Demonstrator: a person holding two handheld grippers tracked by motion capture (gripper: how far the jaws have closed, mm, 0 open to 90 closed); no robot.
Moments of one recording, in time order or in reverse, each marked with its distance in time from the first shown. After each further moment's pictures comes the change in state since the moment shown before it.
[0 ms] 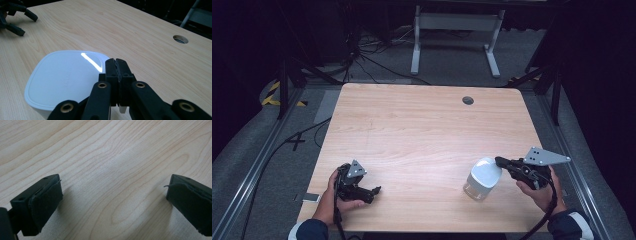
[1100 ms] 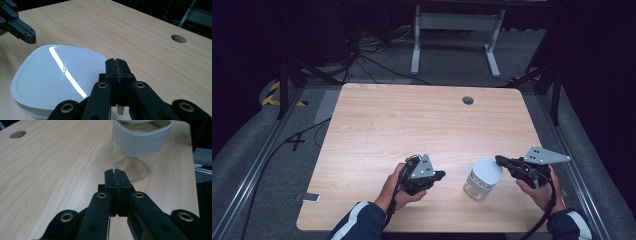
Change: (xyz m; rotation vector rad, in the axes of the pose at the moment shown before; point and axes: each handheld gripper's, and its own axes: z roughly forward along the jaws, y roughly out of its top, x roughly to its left) left arm -0.133 0.134 0.028 -0.262 -0.328 0.335; right arm -0.004 -0.002 0.002 -0.010 -0.008 0.020
